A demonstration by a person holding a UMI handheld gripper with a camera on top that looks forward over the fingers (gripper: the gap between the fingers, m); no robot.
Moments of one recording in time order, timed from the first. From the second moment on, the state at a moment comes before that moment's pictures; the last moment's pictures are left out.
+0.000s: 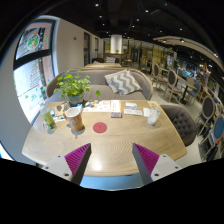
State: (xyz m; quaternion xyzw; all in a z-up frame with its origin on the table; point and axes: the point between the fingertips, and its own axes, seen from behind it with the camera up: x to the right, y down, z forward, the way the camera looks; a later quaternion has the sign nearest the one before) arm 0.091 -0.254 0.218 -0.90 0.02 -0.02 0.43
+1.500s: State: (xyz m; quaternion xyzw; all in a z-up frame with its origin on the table) arm -0.309 0.039 0.075 -0.84 0.00 0.03 0.54
